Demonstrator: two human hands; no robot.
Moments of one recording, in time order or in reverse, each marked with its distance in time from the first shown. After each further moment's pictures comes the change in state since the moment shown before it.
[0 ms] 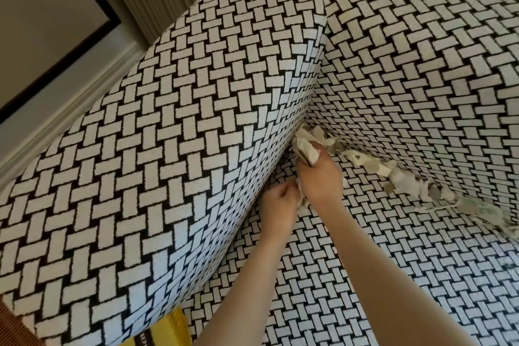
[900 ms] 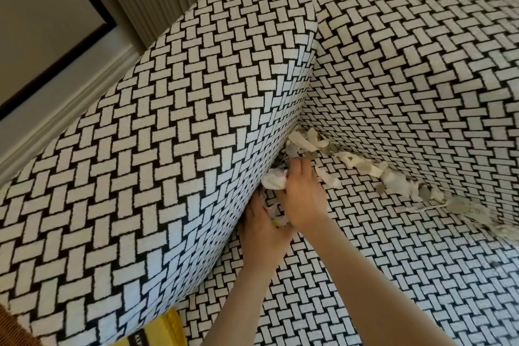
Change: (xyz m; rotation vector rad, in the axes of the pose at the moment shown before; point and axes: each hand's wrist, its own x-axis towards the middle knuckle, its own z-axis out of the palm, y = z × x) left_hand -0.013 -0.046 -0.014 0.587 0.114 0.162; right_hand -0.022 0.006 0.008 -0.561 -0.171 -0.336
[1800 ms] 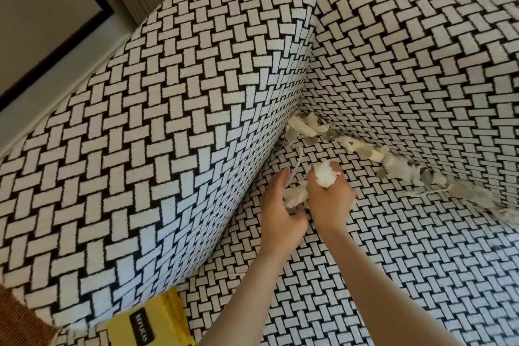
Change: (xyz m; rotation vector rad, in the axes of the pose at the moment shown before) left_hand -0.012 0.016 0.016 -0.471 -0.088 0.058; right_hand -0.029 0.032 0.015 0.701 0.412 0.341
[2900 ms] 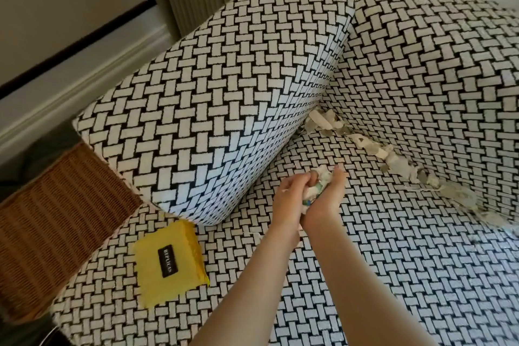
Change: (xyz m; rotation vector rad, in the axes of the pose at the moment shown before) left_hand -0.042 0.031 -0.018 -0.724 0.006 -0.447; right_hand -0.070 -0.070 -0.015 1.099 -0.154 0.811
